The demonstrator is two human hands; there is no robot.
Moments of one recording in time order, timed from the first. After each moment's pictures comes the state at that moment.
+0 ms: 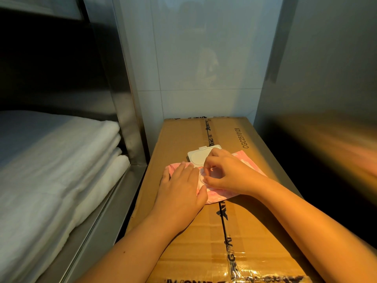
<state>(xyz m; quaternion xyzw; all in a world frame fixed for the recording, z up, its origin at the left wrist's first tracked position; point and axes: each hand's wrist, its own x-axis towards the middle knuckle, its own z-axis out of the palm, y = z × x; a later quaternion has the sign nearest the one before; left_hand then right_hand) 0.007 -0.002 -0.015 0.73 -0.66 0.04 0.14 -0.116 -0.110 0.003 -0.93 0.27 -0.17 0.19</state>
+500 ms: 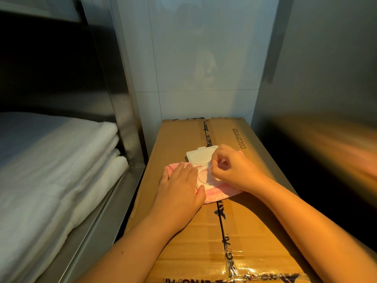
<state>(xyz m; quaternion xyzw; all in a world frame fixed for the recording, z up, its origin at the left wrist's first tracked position) 0.007 0.000 -0.012 0.72 -0.68 0.04 0.15 -0.124 -0.108 0.005 -0.86 0.32 -0.28 0.27</state>
